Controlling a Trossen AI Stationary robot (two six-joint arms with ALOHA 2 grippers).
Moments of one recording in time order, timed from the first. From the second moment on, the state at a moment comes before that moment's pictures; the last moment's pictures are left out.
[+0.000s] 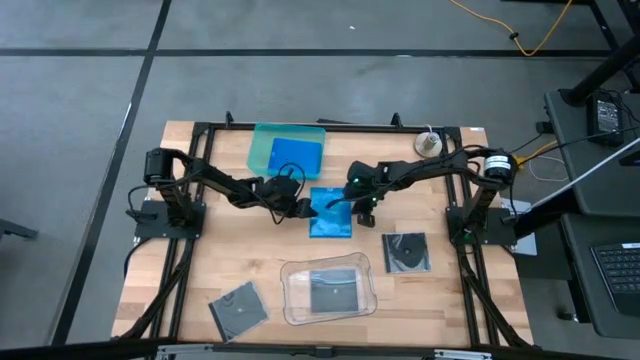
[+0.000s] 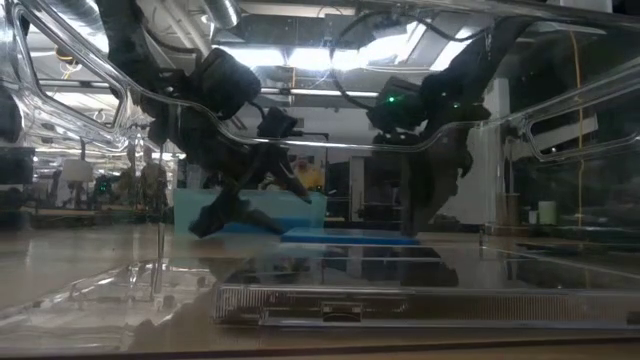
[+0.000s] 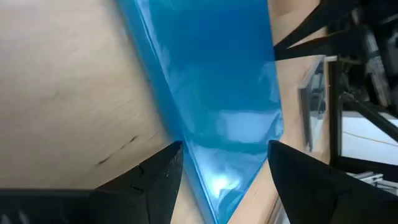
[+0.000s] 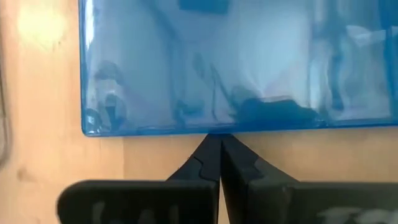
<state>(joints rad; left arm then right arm) 0.15 1.75 0.59 0.55 0.18 -1.24 -0.24 1.84 0.90 -0.26 -0.34 -0.09</state>
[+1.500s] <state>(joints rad) 0.12 1.79 0.71 0.50 0.08 -1.13 -0.25 1.86 0.90 -0.16 -0.39 -0.11</state>
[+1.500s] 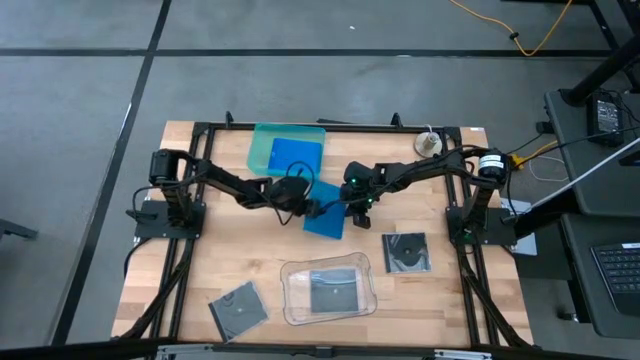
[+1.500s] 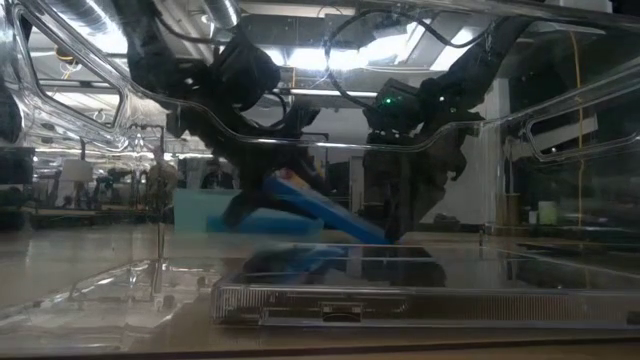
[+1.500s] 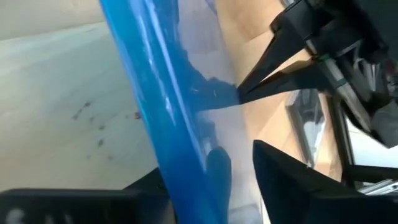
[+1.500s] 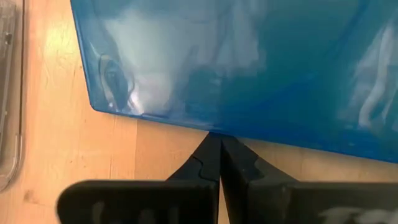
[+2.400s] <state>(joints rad) 0.19 1.53 0.72 0.41 0.10 -0.89 -0.42 1.50 0.90 -0.39 -0.21 -0.13</state>
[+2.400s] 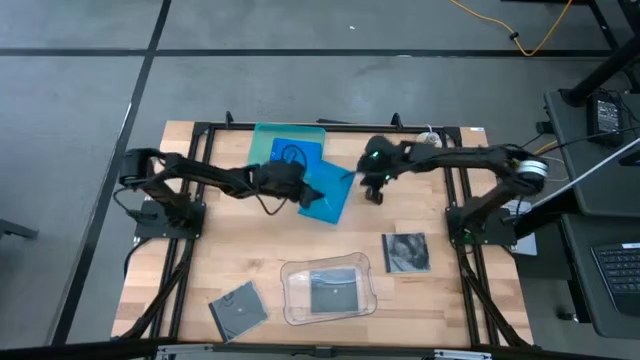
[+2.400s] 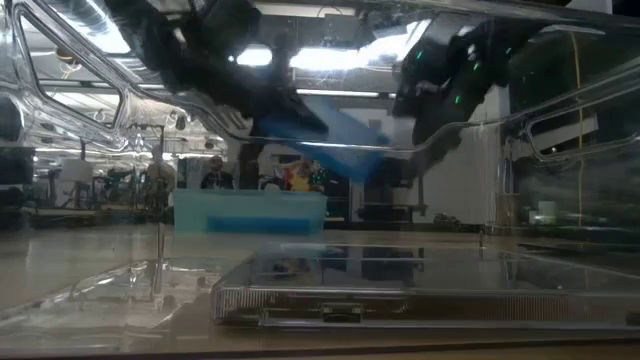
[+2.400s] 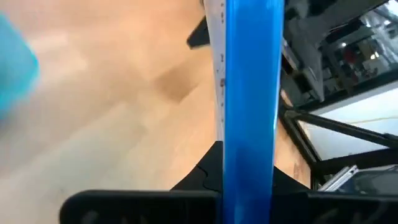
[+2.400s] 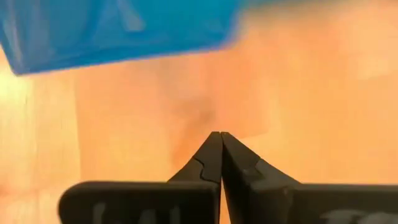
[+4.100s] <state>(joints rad) -0.33 1.20 1.46 -0.18 -0.64 1.34 -0.45 0.77 0.90 -0.31 -0.15 0.21</state>
